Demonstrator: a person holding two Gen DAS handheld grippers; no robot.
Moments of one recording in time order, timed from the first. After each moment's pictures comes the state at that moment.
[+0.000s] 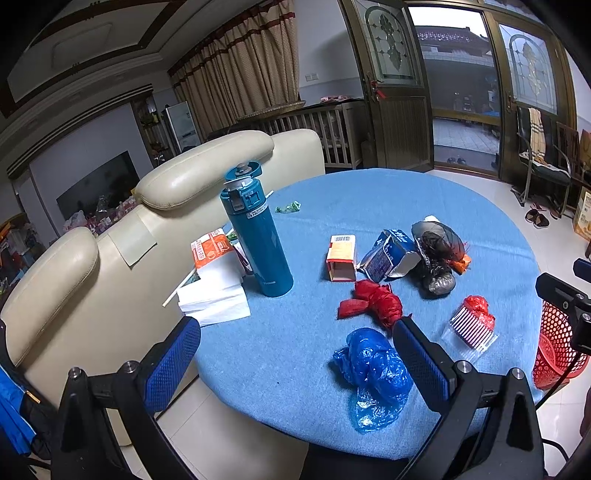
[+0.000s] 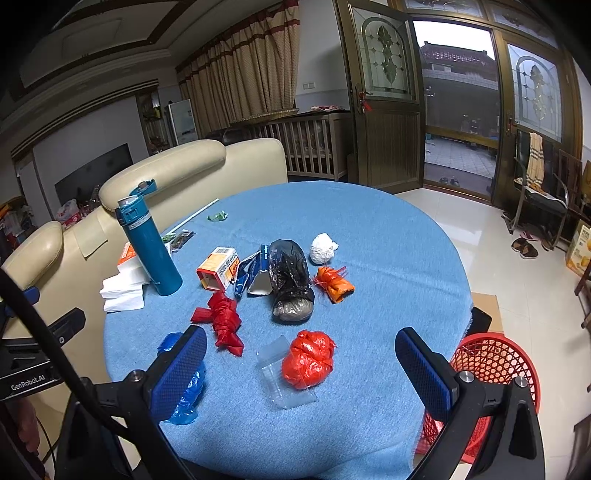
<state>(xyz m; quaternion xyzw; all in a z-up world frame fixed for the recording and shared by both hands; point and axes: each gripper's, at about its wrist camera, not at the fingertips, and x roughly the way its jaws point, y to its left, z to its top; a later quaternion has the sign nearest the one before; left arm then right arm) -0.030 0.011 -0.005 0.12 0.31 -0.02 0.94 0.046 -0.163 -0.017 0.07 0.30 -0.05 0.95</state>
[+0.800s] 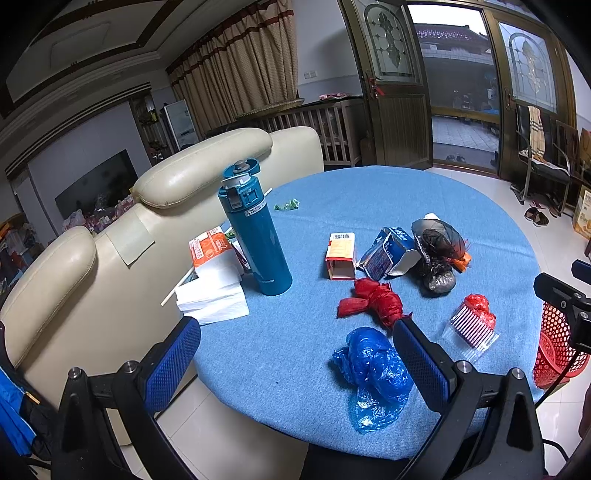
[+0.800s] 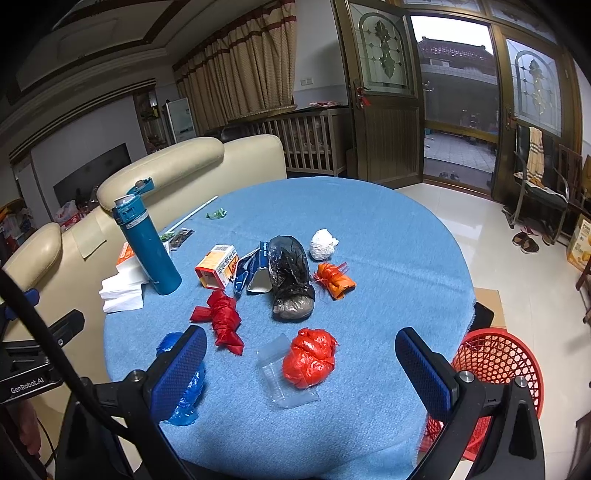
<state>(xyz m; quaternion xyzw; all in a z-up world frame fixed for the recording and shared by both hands) -0.026 0.012 -0.007 0.12 0.32 -0.02 0.94 0.052 -0.165 -0.022 0.09 0.31 -0.05 0.95</state>
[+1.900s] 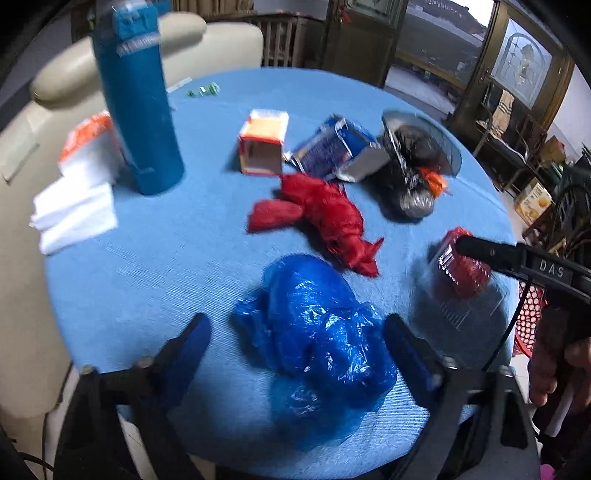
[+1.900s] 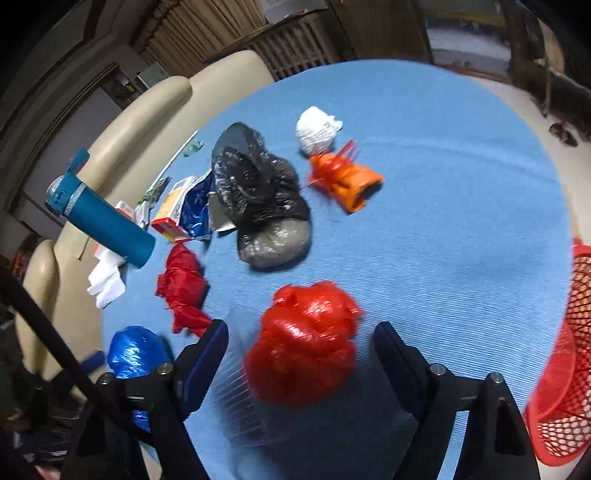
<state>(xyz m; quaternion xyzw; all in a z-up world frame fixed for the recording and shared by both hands) 0.055 -0.006 -0.136 0.03 0.51 -0.17 0.85 0.157 -0.202 -0.140 0.23 0.46 0.03 0.85</state>
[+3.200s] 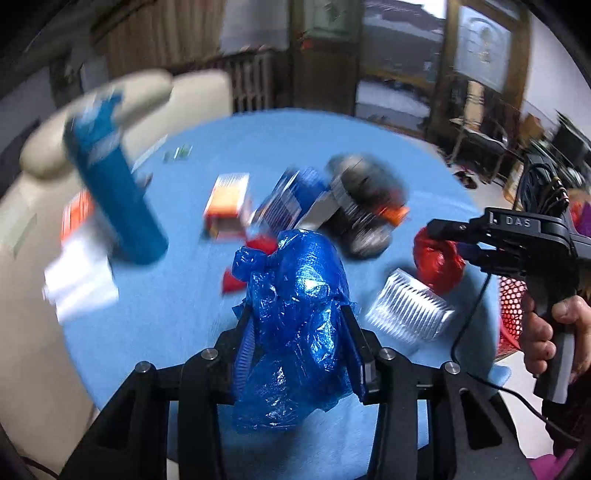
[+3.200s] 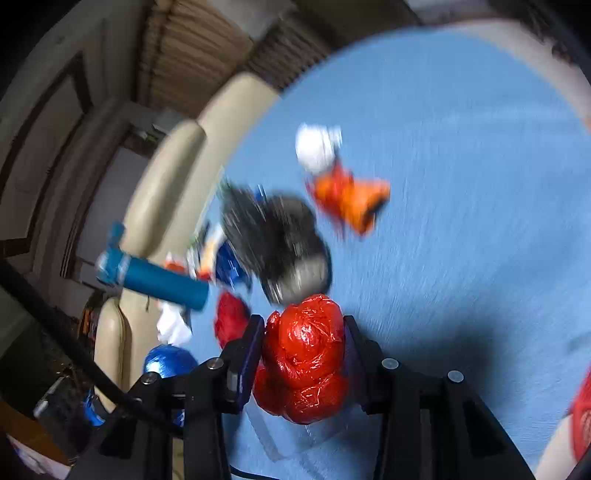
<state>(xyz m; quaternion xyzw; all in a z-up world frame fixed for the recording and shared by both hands) 0.035 -0.050 -0.075 0.10 0.41 -0.21 0.88 0.161 -0.254 -0.138 0.38 0.41 0.08 0.83</state>
